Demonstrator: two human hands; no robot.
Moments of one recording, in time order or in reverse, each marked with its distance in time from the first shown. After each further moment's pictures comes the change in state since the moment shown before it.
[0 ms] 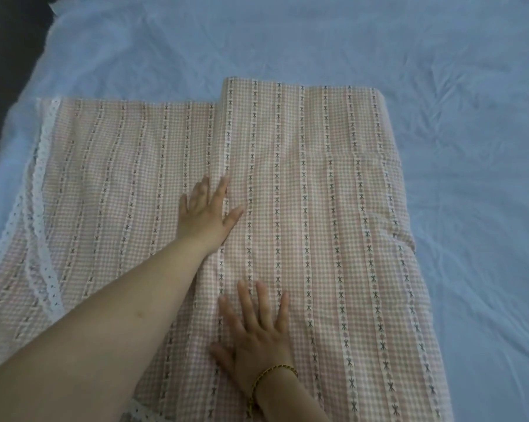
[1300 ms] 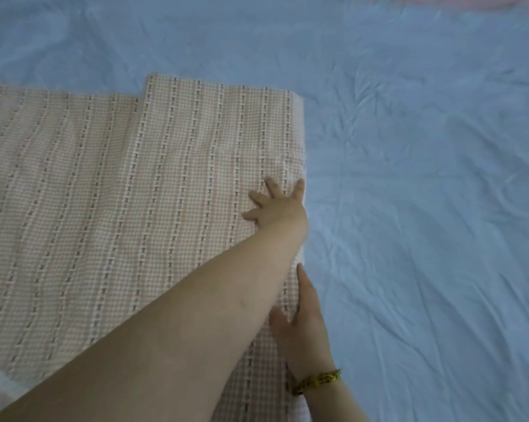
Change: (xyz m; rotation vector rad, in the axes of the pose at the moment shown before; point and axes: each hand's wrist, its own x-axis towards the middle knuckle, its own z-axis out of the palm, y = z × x) left_hand -0.018 0.268 0.009 -0.043 -0.270 -0.079; right_hand -0.070 0.161 -0.094 0.924 0.114 0.351
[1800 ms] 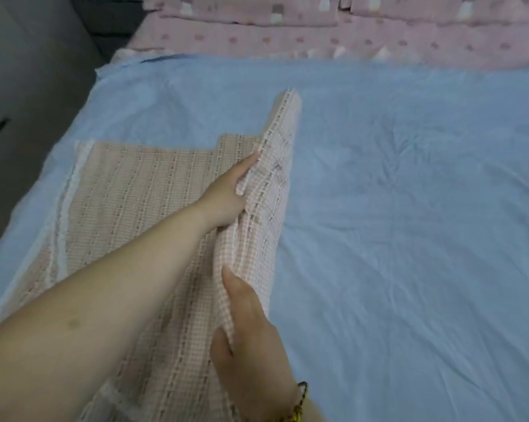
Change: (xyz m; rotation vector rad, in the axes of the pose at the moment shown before) left_hand -0.041 -0.147 -0.111 -0.656 0.331 0.410; right_hand -0.053 -0.115 0.069 -0.162 -0.225 -0.477
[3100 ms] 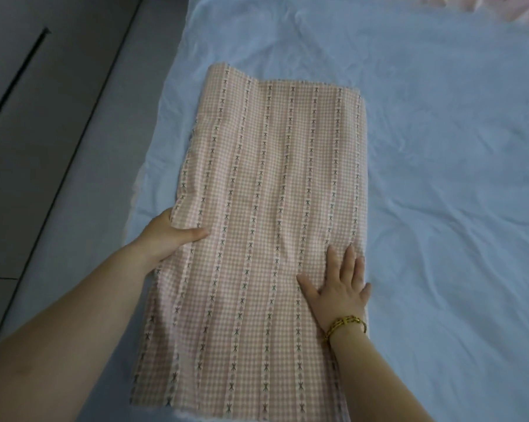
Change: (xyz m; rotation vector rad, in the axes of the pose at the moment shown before) left_hand -0.112 -0.333 -0.291 -0.422 -0.004 -0.574; right_hand 0.169 -0.030 0.246 -0.664 0.054 0.642
